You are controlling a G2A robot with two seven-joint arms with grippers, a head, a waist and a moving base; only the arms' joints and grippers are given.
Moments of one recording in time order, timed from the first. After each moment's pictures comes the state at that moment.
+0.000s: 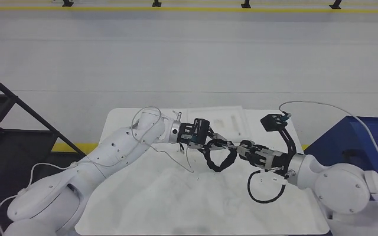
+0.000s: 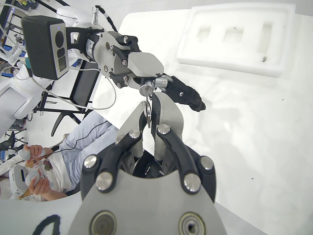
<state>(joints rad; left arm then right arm) 0.47 -1.15 -0.41 -1.16 1.54 -0.85 0.73 -1.34 -0.92 1.44 -2.29 -0.33 0.36 1.08</state>
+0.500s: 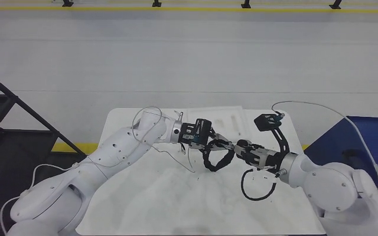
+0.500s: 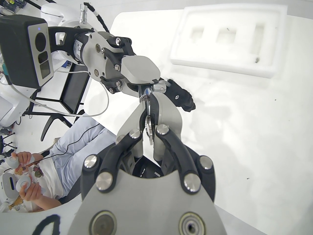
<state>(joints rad) 0.49 -1.17 -0.44 -1.17 1.56 -0.88 0.72 -1.29 -0.92 1.36 -2.28 -0.39 0.40 1.07</state>
